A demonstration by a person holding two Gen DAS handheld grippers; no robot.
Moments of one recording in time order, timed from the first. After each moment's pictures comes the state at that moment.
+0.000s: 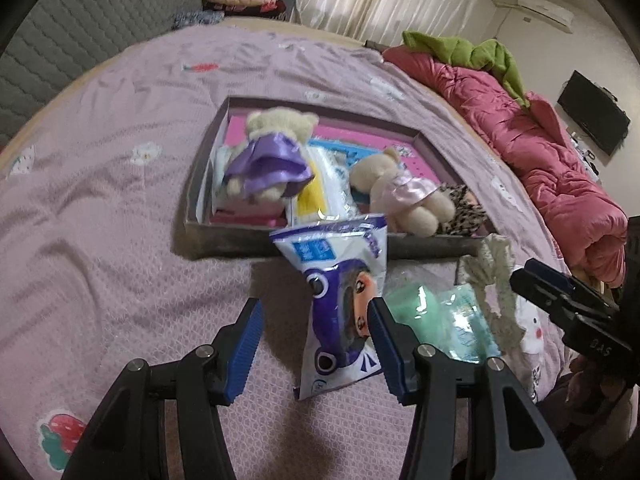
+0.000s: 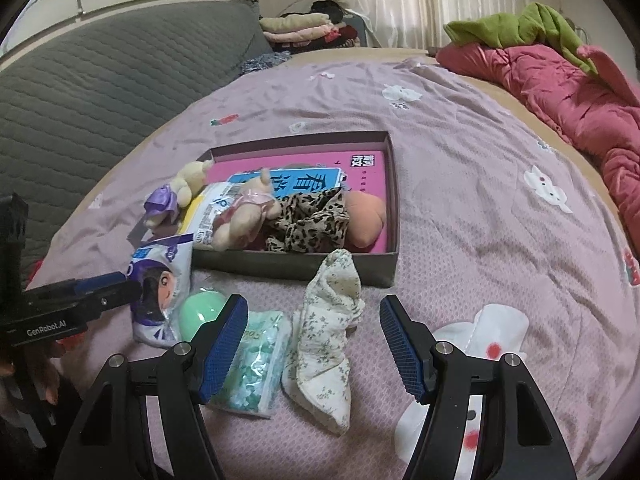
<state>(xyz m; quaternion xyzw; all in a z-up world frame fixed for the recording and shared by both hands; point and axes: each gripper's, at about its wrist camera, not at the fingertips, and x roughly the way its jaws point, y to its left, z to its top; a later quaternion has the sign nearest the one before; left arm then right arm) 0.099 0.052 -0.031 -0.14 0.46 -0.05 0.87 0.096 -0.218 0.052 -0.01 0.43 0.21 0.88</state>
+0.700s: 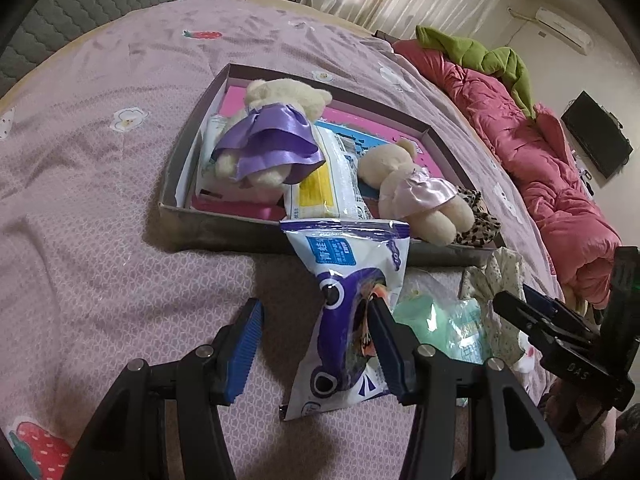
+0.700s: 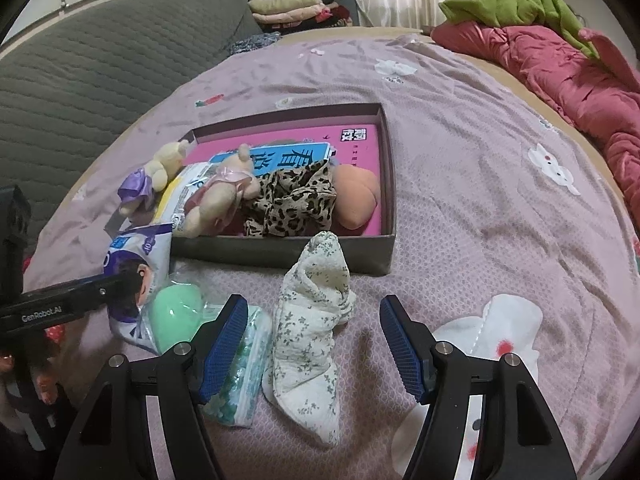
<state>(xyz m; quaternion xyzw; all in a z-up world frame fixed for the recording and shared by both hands) 0.123 0.056 -0.051 -0.19 0.48 -0.06 0.86 0.117 -0.215 0.026 -0.01 0.47 0.20 0.86</state>
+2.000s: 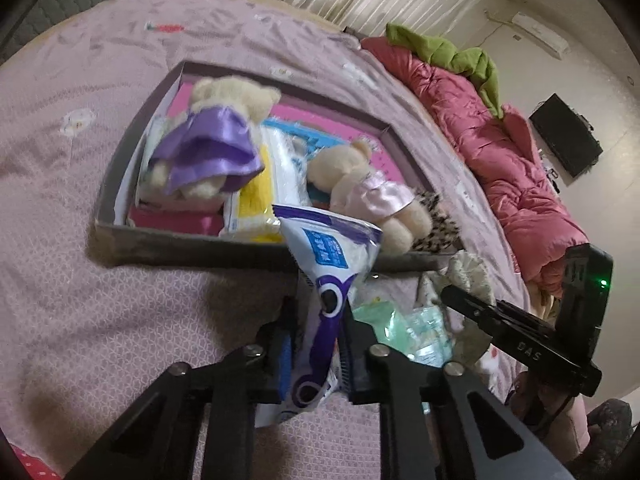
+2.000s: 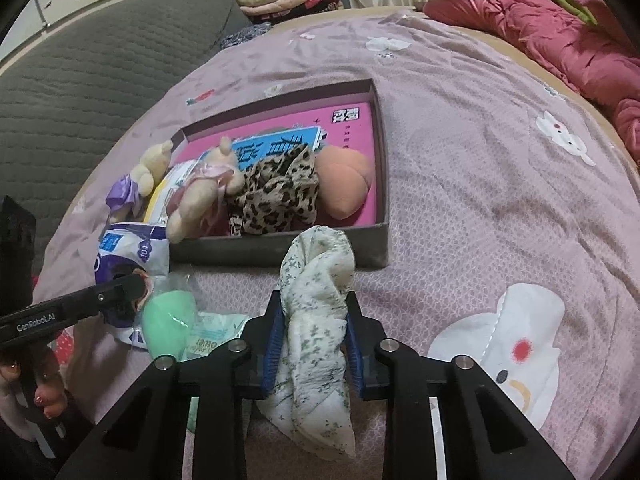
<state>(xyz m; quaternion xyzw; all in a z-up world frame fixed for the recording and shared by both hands) 0.140 0.045 -0.047 -0.22 0.47 -0.13 0.85 0.133 -0.227 0.015 0.03 0.49 0.21 0.85</state>
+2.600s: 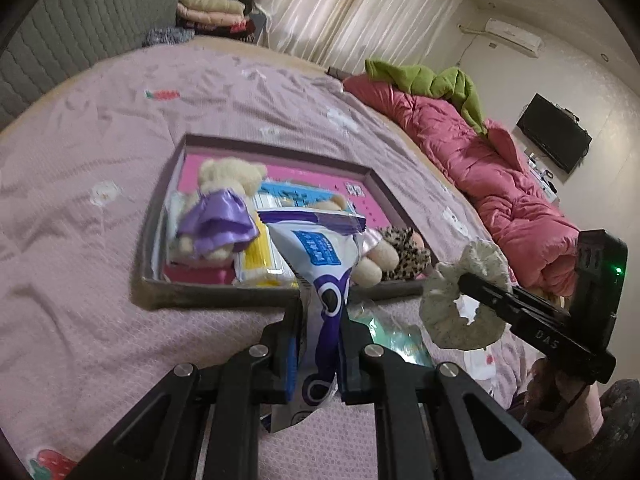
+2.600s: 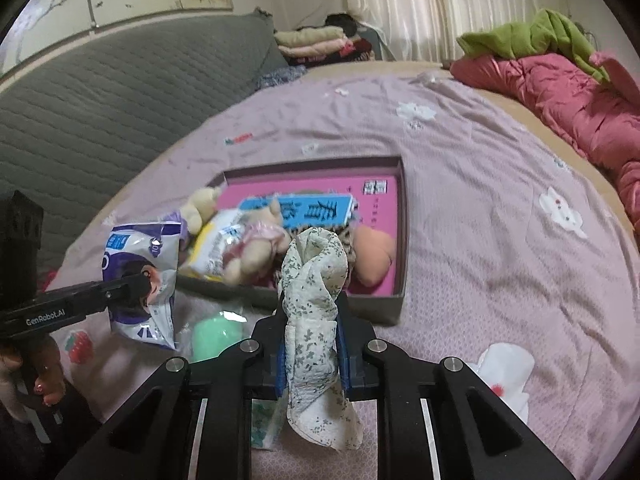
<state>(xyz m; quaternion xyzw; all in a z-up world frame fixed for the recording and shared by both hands) 0.111 0.051 -0.001 -0.17 0.40 -0.12 0.89 0.114 -0.223 0.068 0.01 0.39 0.25 0.88</state>
